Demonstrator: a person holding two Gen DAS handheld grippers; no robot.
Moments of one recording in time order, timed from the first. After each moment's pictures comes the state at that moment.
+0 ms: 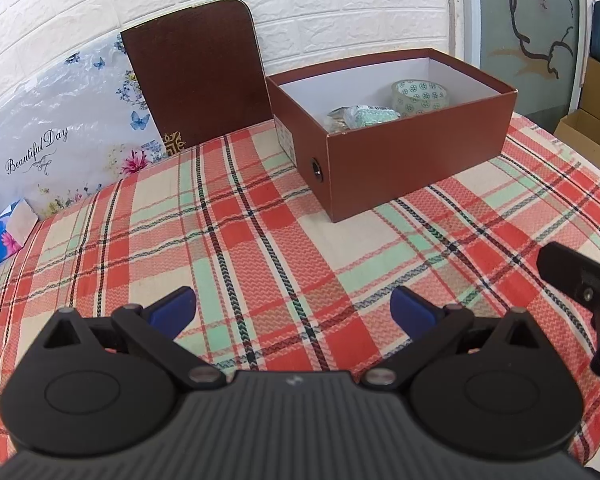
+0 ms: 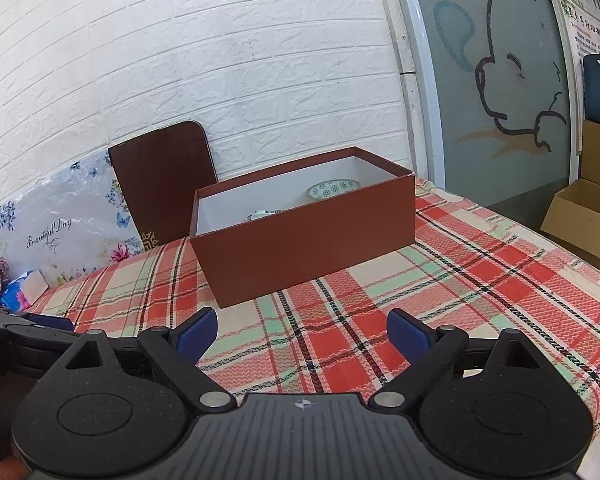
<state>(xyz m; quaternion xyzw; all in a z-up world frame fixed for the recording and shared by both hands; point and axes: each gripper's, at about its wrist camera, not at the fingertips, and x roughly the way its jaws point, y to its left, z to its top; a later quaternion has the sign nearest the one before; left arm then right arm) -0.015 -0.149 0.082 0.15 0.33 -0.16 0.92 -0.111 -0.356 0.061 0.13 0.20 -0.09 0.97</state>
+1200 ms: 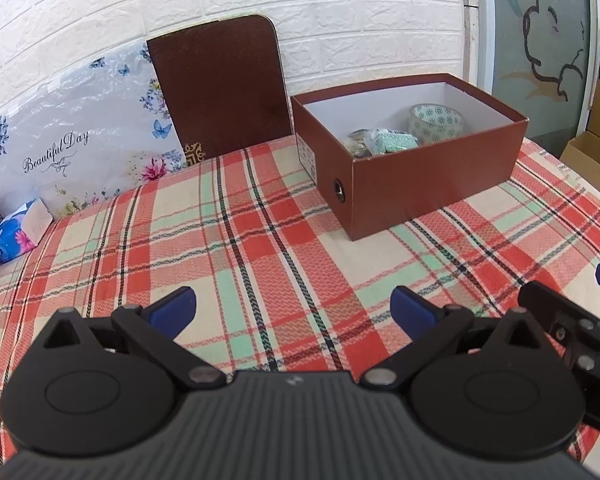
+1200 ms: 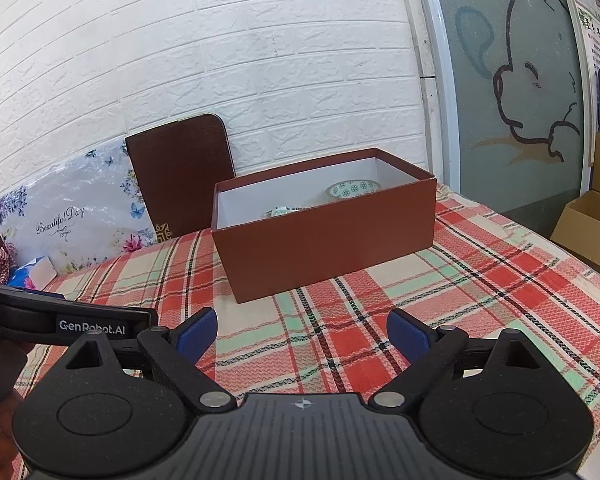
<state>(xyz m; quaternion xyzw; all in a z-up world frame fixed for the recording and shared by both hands) -0.017 -0.133 0.100 0.14 0.31 -0.15 0.93 -0.106 -0.339 0.064 0.12 0.20 -0.08 0.97</state>
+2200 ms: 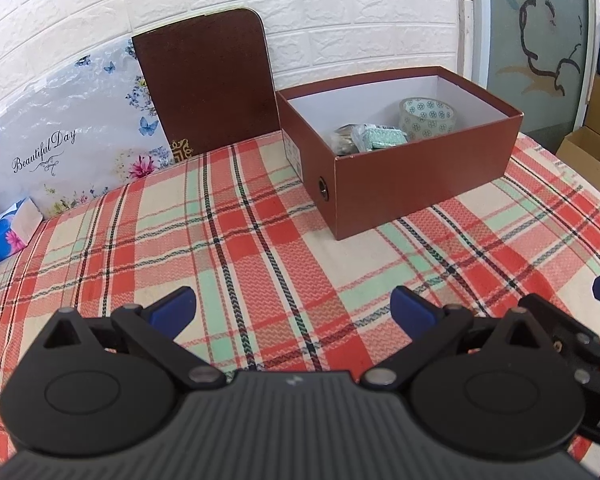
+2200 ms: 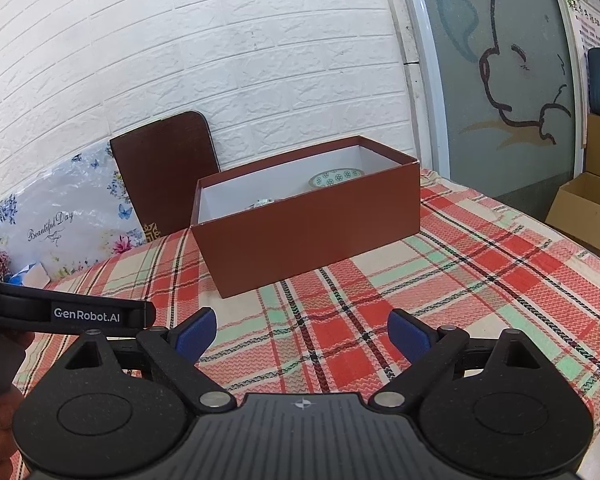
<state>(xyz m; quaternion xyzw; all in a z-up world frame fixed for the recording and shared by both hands) -0.012 -0.149 0.097 0.14 0.32 -0.15 0.92 -0.106 -0.354 0.054 0.13 0.21 -0.08 0.96</state>
